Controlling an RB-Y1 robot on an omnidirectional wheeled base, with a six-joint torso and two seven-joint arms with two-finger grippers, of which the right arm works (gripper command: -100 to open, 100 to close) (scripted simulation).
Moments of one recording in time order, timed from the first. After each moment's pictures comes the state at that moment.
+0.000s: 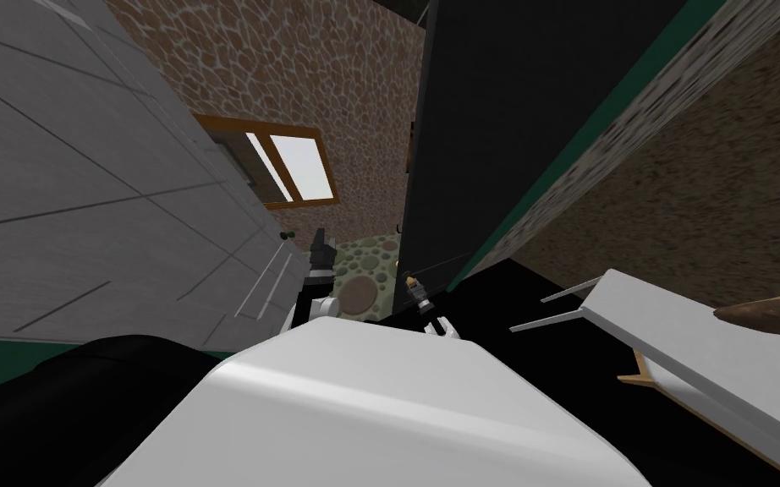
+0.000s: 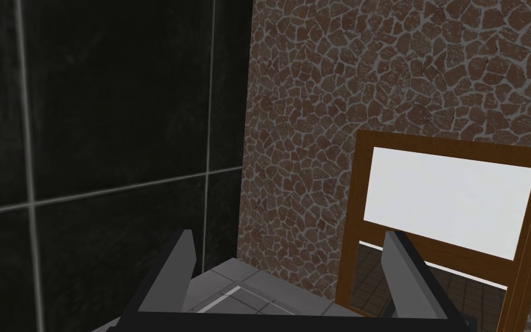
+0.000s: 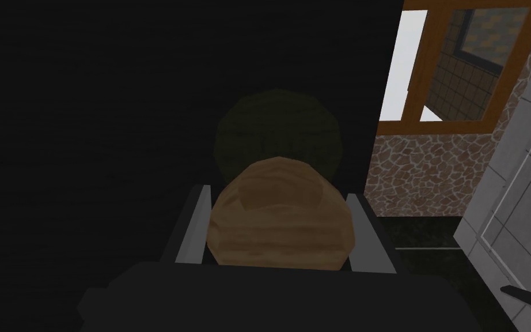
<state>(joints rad) -0.10 -0.09 0.15 -0.70 0.43 -0.88 1.08</state>
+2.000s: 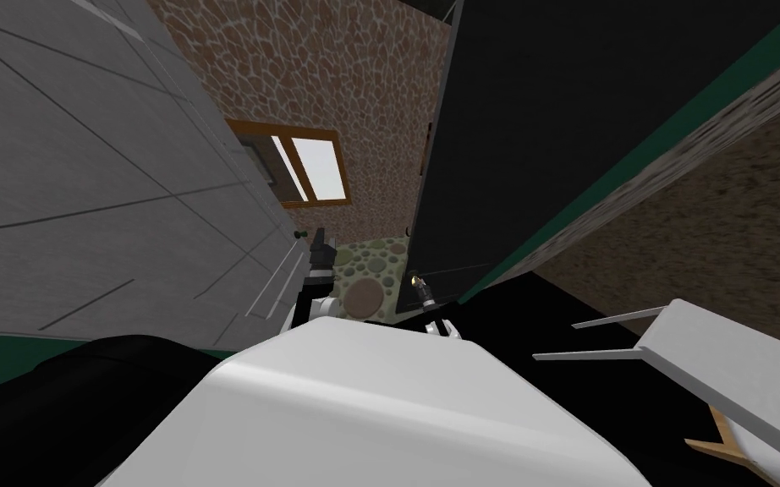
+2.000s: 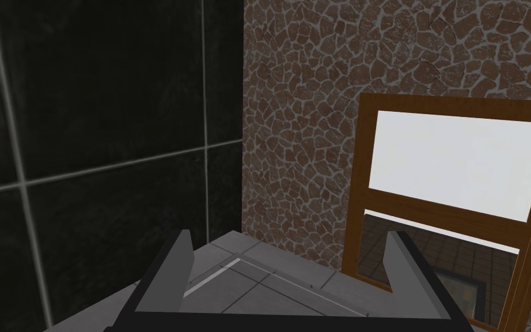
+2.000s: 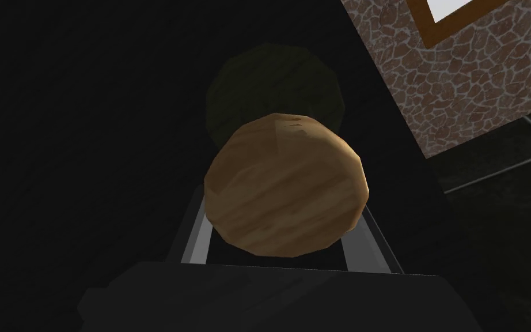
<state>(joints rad) -0.08 -0.10 0.13 -0.72 0.21 -0.88 0.58</state>
